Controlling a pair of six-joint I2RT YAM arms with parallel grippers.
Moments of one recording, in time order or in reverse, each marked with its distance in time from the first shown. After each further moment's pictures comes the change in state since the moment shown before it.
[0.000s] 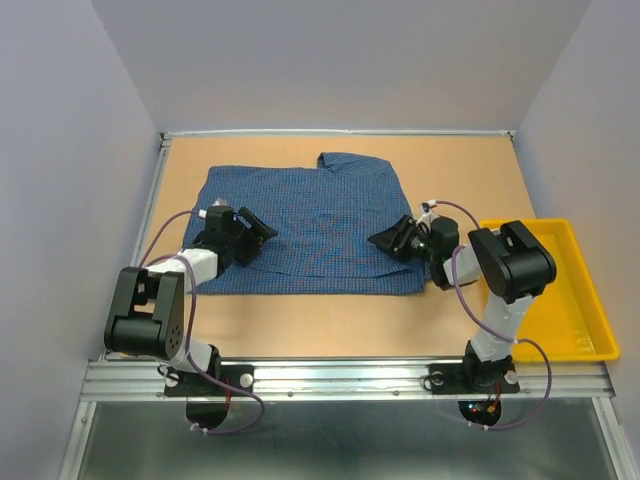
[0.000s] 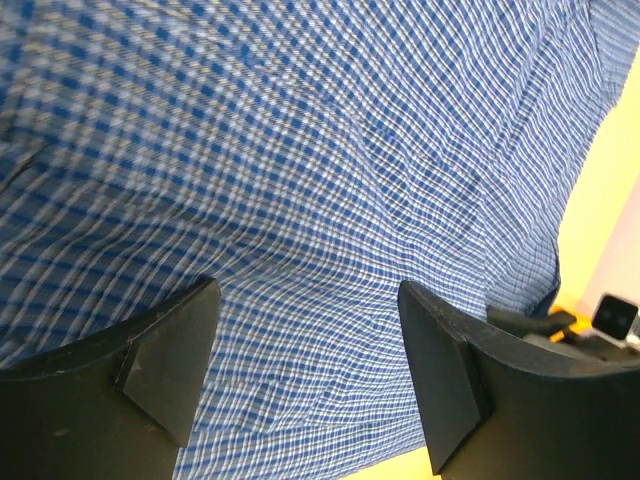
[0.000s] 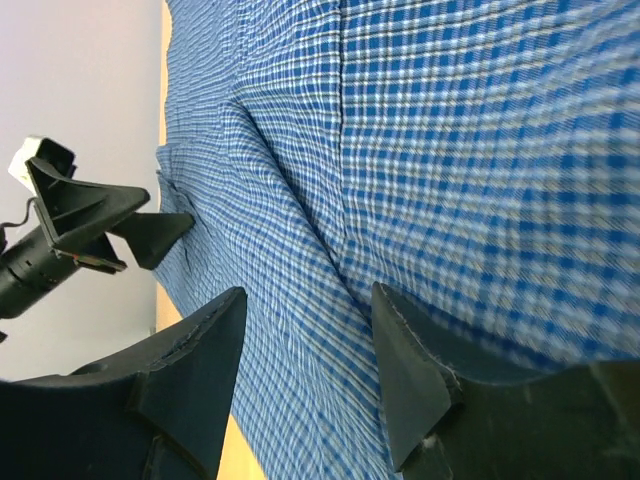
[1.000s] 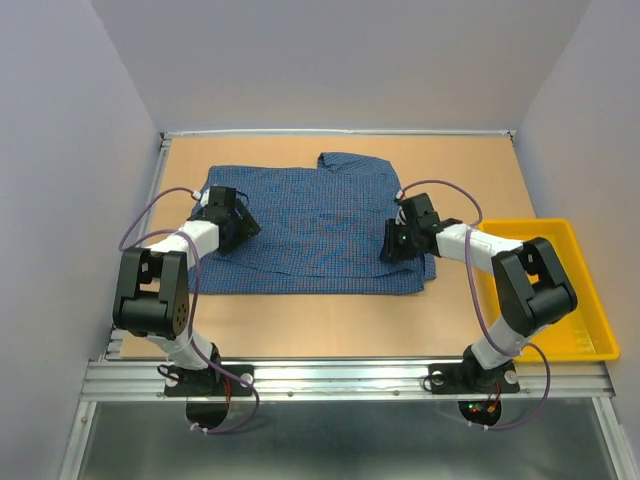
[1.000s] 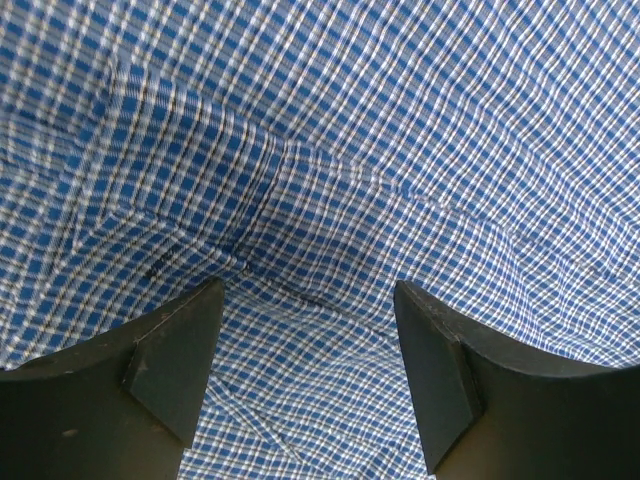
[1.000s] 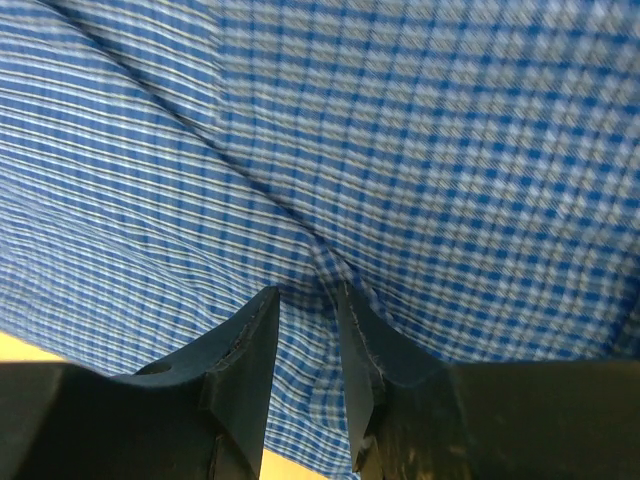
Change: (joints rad) left arm 0.014 0.113 0.269 -0.383 -0.304 0.248; right arm 0.162 -0.263 0.359 -1.268 0.366 -0.552
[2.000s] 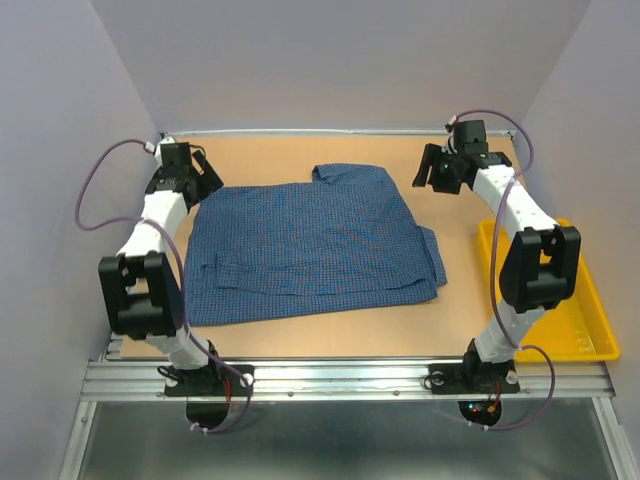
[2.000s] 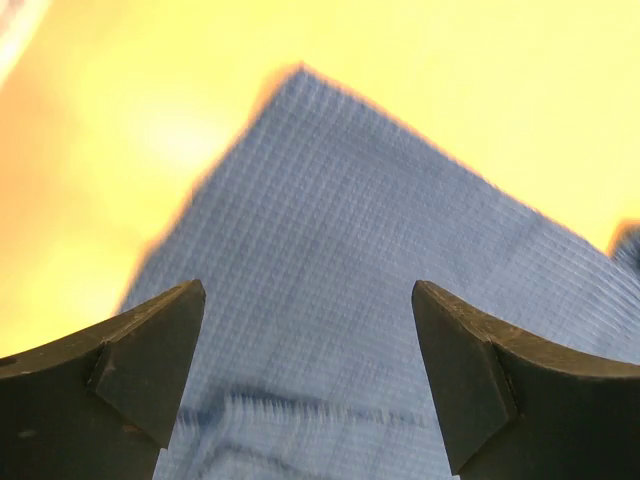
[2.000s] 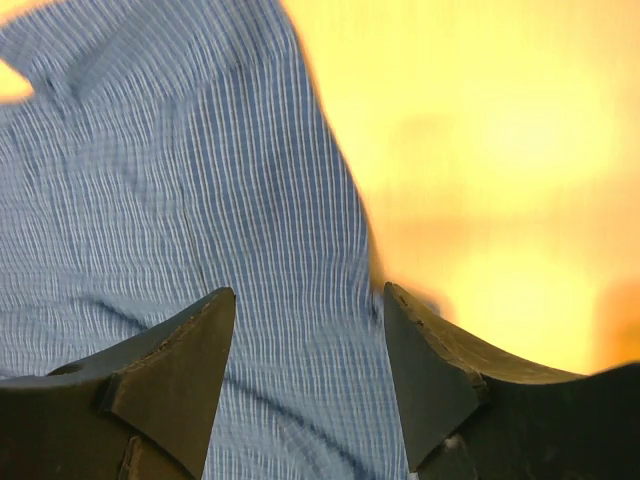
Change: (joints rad) left arm 0.195 -0.060 0.314 -0.169 -0.041 0.194; right arm -0.294 0.103 0.585 -0.363 0.025 -0.087
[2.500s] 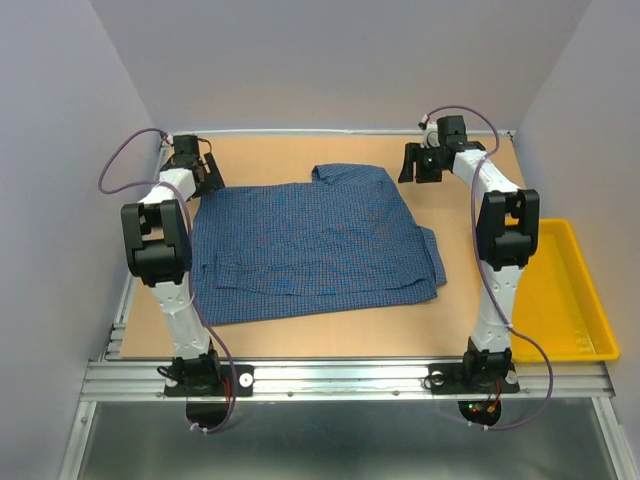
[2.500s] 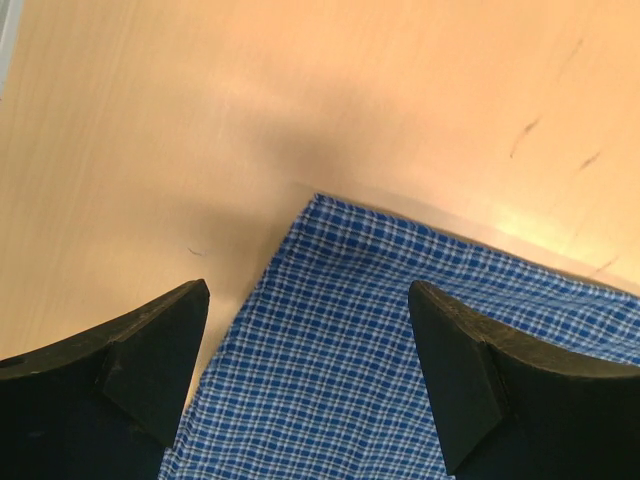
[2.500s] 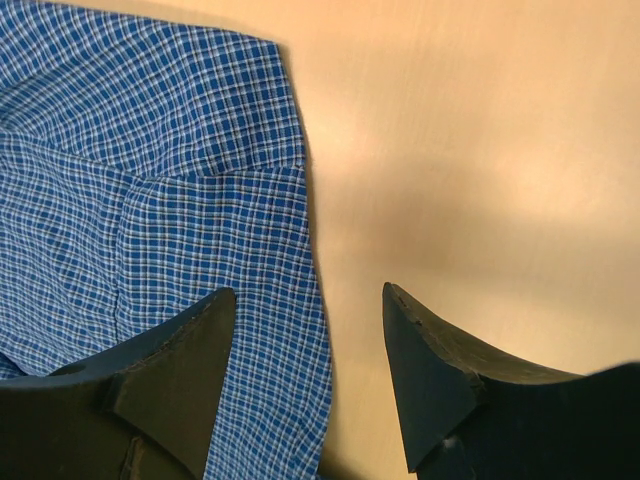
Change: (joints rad) left arm 0.033 0.490 0.320 0.051 -0.011 0.244; right arm -0.034 0.447 0.359 0.054 -0.174 -0.240
